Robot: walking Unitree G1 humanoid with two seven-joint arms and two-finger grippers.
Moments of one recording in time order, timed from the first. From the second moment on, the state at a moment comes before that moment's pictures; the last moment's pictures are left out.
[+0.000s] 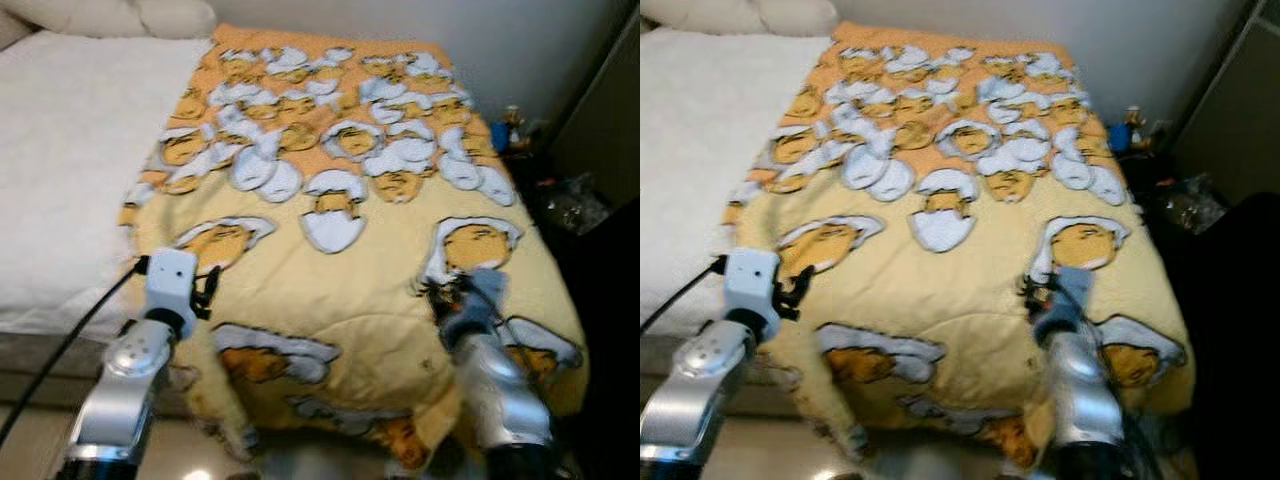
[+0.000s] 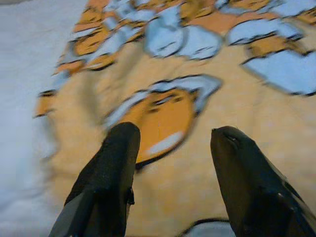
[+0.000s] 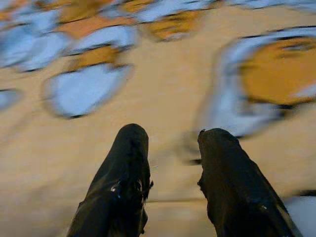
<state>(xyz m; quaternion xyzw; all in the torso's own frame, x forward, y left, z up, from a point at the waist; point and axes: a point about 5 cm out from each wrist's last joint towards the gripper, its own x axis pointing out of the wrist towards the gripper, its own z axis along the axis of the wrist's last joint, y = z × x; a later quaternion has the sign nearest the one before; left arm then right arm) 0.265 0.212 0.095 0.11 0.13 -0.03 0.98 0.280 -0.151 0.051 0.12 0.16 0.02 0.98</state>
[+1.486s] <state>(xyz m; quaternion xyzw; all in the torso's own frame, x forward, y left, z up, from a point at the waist) 0.274 0.205 0.100 0.12 0.11 -0.05 0.98 0.286 -0.145 0.051 0.08 0.15 0.05 0.98</state>
